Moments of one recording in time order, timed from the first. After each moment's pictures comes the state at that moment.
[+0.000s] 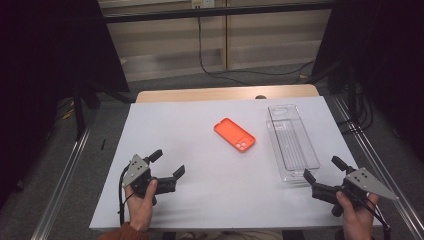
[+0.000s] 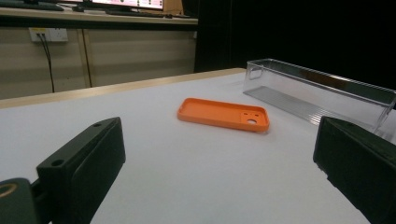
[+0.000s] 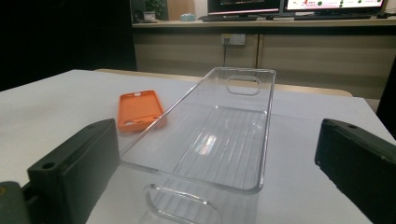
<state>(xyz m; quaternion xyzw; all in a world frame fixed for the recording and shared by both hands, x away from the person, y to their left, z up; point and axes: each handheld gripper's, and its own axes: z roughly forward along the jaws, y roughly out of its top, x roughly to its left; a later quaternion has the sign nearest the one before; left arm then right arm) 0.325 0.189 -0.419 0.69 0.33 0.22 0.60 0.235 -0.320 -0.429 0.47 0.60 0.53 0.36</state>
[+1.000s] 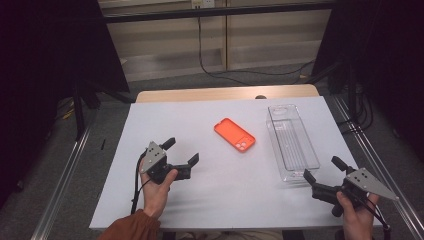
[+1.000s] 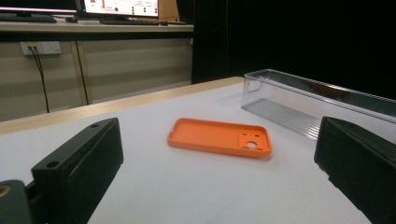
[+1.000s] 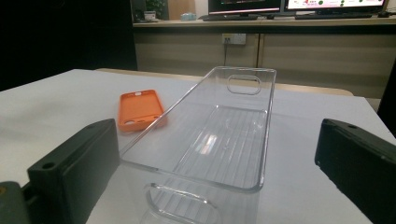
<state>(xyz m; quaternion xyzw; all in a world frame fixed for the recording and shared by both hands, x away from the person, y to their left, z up) 0.354 0.149 -0.412 0.69 0.31 0.22 0.61 0.235 -0.321 -0.429 0.47 0.60 0.53 0.36</state>
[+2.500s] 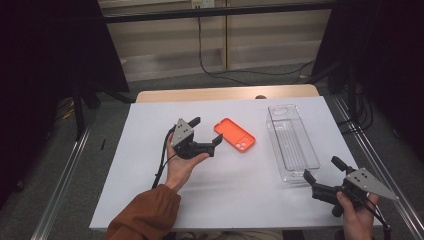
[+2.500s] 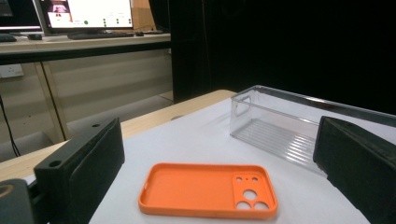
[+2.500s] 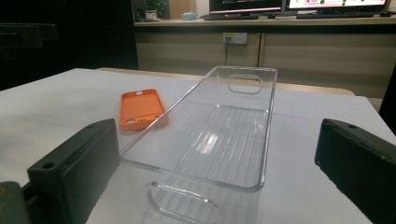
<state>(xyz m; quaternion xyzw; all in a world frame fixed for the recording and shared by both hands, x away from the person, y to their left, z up) 0.414 0.086 -0.403 0.70 0.27 0.22 0.63 0.234 -0.321 -0.429 0.47 0.61 0.53 0.36</state>
